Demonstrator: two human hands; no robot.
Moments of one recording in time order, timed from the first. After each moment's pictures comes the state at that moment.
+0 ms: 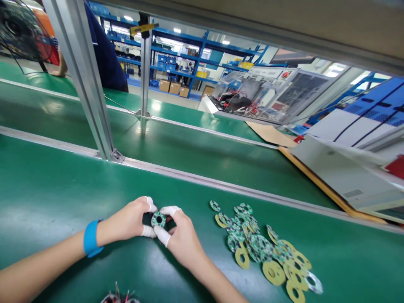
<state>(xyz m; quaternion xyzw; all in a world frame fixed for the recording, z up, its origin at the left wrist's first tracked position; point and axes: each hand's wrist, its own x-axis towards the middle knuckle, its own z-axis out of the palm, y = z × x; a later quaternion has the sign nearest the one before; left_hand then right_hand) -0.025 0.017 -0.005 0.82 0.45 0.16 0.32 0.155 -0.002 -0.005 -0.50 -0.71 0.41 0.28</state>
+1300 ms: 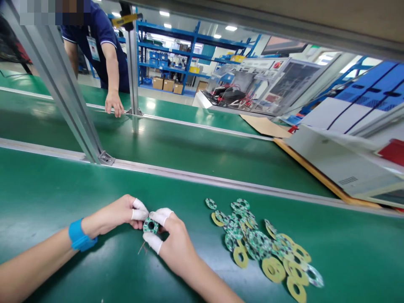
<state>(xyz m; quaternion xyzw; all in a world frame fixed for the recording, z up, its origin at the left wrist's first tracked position) -0.025 0.036 -0.001 0.49 0.48 0.21 0.69 0.156 -0.003 -0.008 -0.44 -0.76 0.37 0.31</state>
